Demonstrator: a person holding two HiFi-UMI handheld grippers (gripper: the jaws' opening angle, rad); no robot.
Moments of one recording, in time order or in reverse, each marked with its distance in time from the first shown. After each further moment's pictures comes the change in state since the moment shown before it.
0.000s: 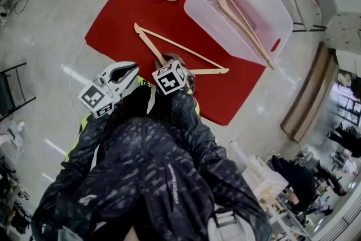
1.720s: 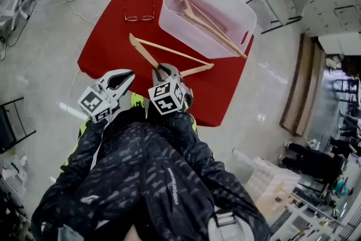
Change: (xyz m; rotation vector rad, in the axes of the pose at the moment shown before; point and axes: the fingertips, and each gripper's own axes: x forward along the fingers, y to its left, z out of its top) left arm 0.018 -0.042 0.043 0.107 -0.043 -0.117; right arm -0.136 -0.020 0.035 0.022 -0.255 -0.289
